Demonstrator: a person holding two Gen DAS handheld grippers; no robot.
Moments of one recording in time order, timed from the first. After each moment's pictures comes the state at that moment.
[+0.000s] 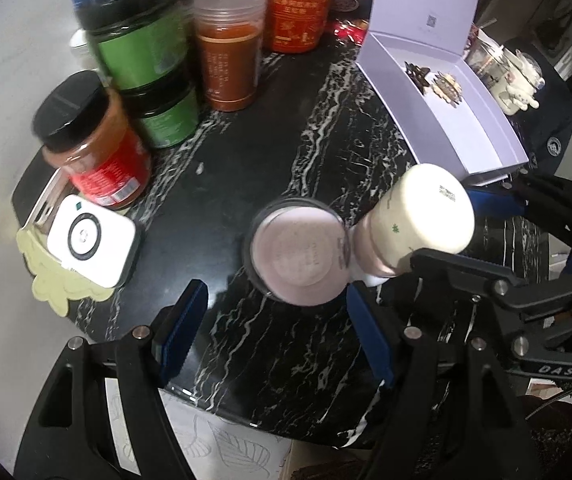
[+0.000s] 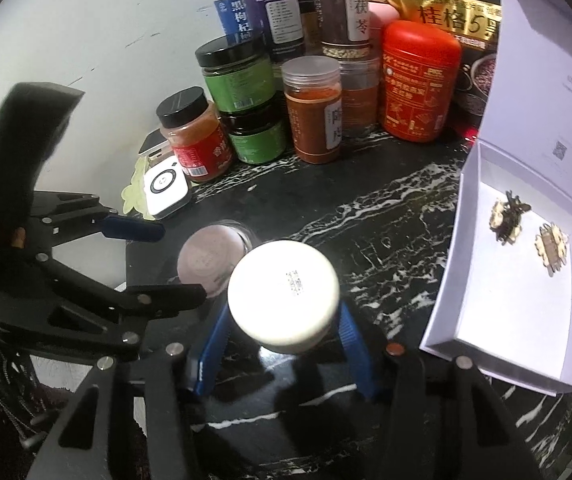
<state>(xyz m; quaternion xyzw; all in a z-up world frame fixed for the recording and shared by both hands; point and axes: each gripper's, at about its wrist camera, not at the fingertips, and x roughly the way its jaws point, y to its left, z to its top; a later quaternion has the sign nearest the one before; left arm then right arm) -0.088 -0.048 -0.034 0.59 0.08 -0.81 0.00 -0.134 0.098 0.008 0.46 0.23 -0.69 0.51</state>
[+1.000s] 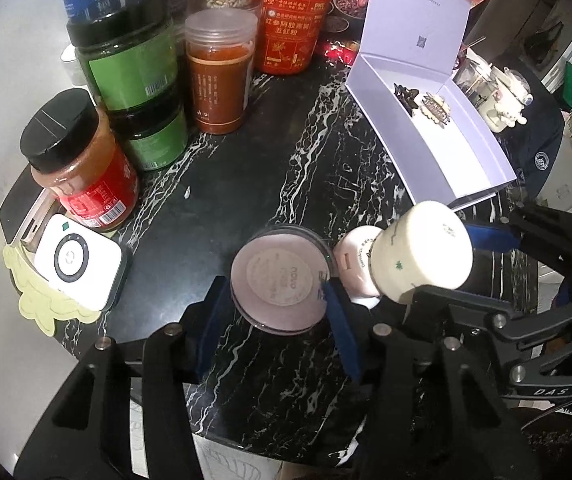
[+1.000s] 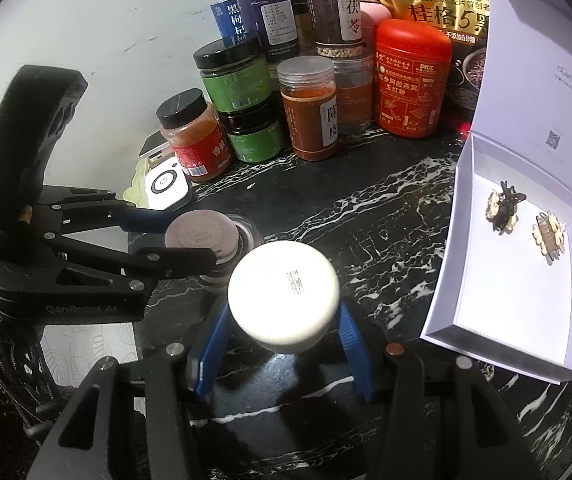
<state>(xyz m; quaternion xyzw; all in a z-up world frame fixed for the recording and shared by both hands) -0.092 -0.052 -0.029 0.55 0.10 -0.83 -0.01 -0.129 0.103 0.010 0.46 0.22 -0.70 0.51</state>
